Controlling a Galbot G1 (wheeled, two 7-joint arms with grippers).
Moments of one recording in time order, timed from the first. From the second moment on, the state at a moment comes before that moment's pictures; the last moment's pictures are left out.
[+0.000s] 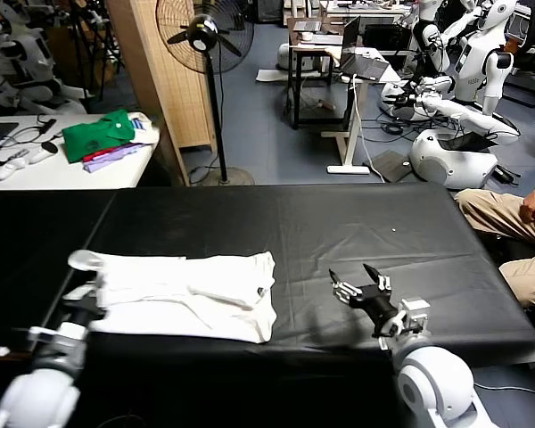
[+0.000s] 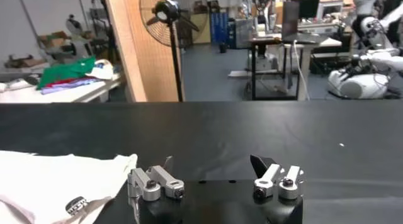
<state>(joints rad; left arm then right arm) 1.51 -1.03 -0.61 -2.04 -0.18 0.30 -0.08 -1.37 1.20 0.47 2.17 0.46 -0.54 0.11</state>
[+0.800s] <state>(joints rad) 1.31 -1.24 -0.27 -2.06 -0.56 0.40 -0.11 -1.37 1.24 0.49 2.14 0.44 -0.55 0.11</state>
